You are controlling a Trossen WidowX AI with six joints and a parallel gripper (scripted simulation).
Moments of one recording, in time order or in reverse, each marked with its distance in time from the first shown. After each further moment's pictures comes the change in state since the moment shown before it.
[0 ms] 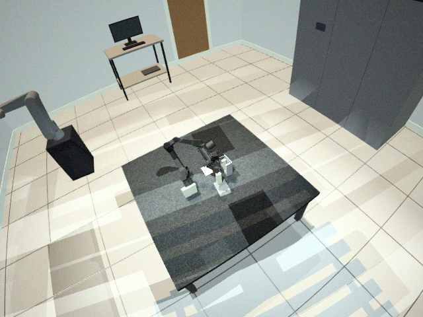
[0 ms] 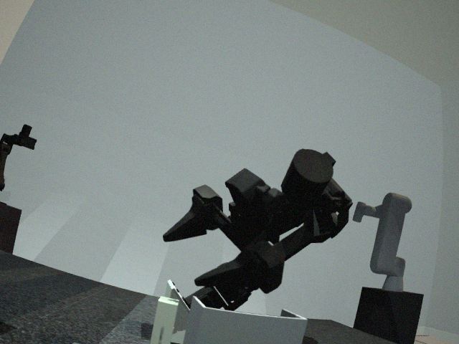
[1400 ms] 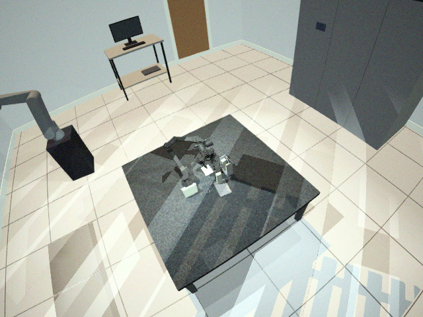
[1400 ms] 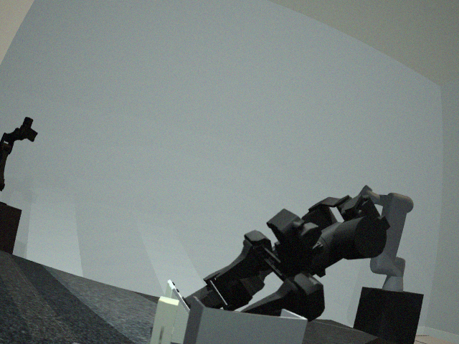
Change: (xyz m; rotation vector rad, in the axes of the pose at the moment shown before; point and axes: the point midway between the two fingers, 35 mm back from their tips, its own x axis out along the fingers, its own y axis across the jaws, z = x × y) arm -0.045 0.048 -0.062 0.279 0.086 -0.137
